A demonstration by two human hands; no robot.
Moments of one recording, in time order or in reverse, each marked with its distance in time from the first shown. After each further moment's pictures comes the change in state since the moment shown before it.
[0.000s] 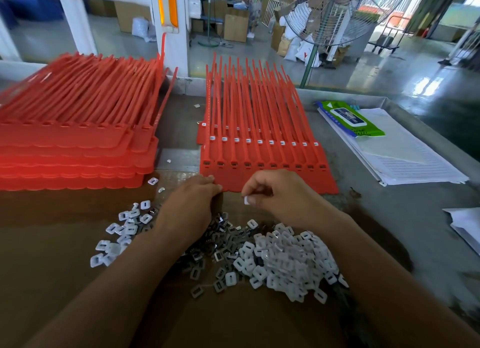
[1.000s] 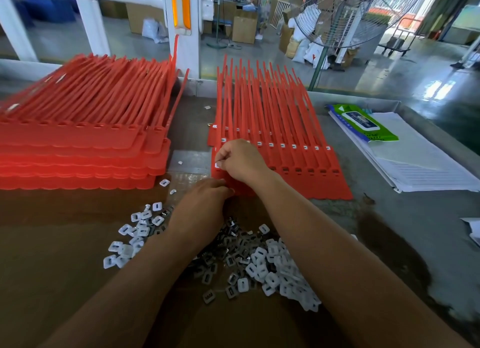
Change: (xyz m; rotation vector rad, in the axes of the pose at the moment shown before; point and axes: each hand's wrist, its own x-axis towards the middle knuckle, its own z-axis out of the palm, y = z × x) left_hand 0.000 -0.001 -0.001 0.012 0.006 0.066; right_hand 0.120 -0.004 0.043 -0.092 0.157 0.101
